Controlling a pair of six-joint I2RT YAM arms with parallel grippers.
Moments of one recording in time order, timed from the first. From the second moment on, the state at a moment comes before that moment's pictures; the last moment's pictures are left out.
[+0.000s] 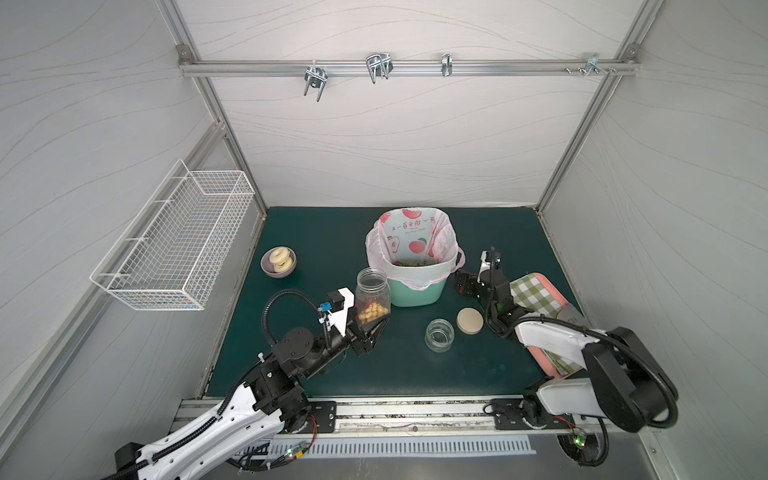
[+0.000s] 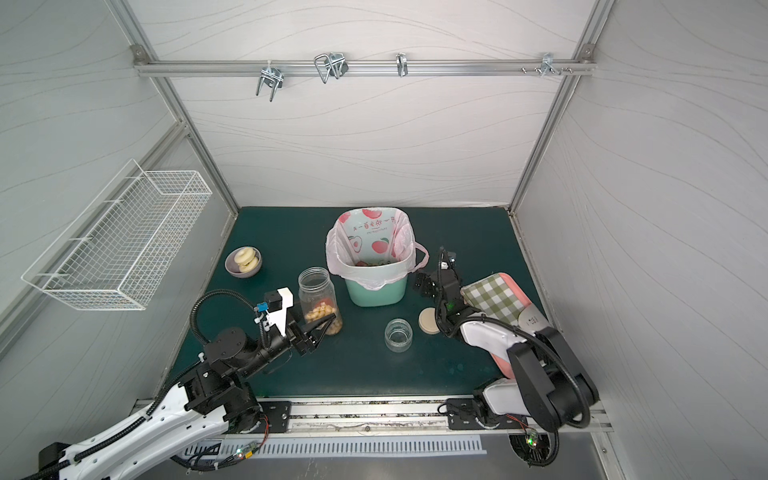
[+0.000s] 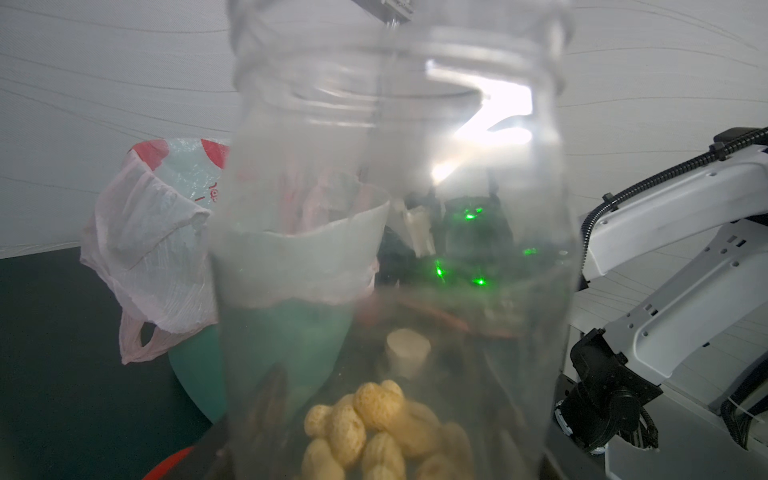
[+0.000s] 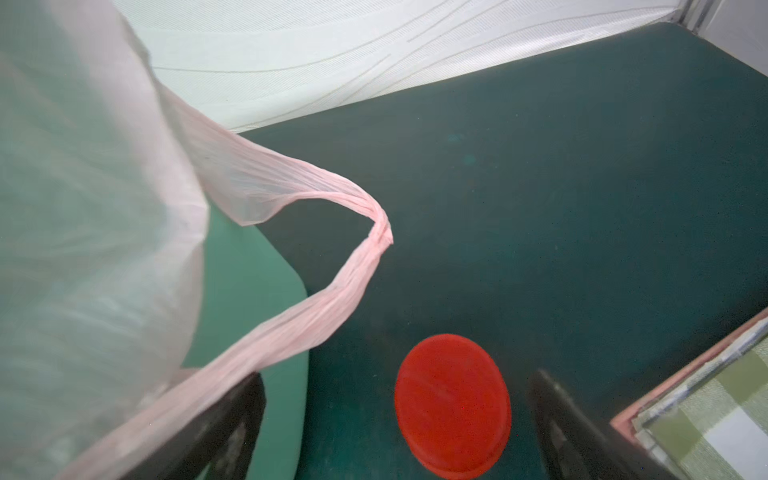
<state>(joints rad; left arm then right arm) -0.89 0.43 0.36 0.09 -0.03 -0.25 0.51 1.28 0.49 0.33 0.29 0.43</state>
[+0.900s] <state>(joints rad) -0.89 0.46 0.36 0.12 0.07 -0.29 0.52 0.75 0.77 -0.43 -0.43 0.39</state>
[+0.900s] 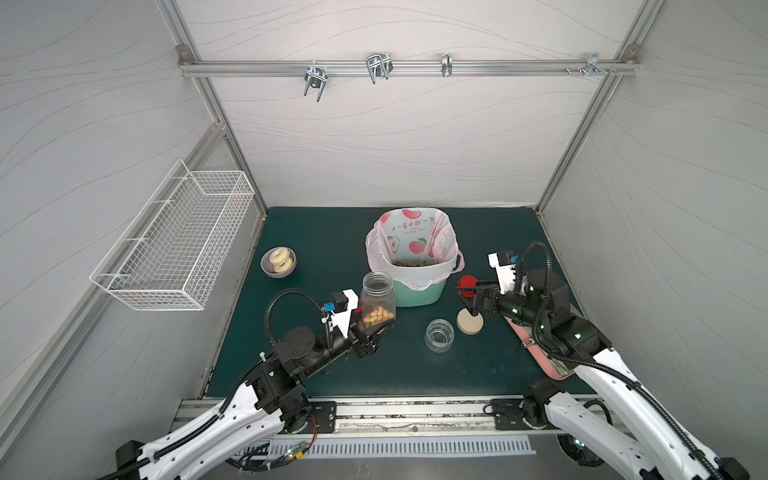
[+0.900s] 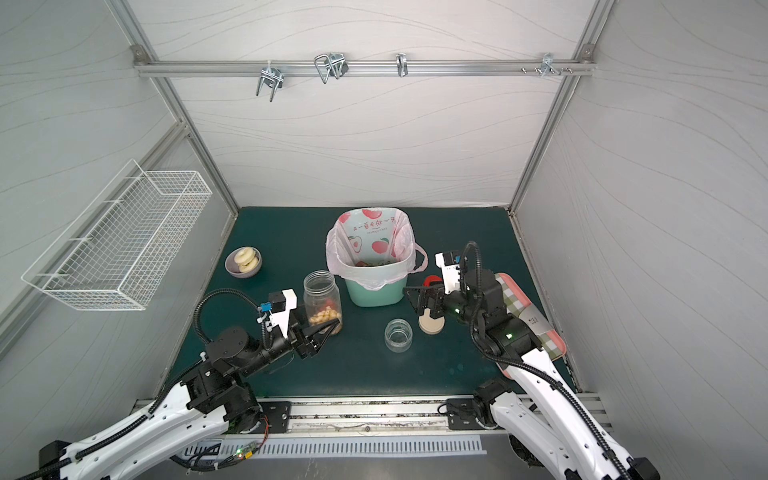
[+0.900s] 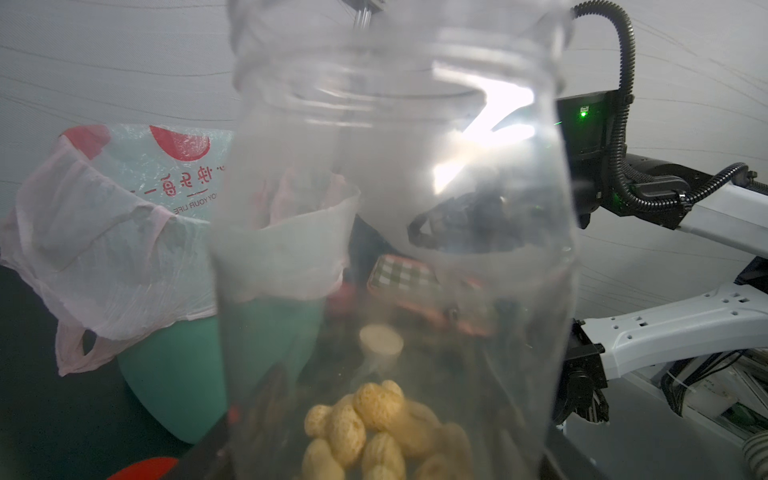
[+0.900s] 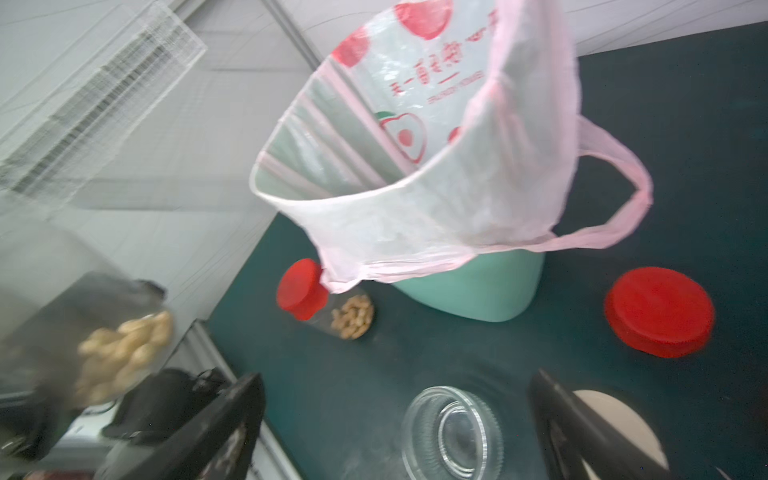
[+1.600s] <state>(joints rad) -0.89 0.58 0.36 0.32 0.26 -0.37 0.79 1.00 1.03 -0.22 -0.81 0.38</state>
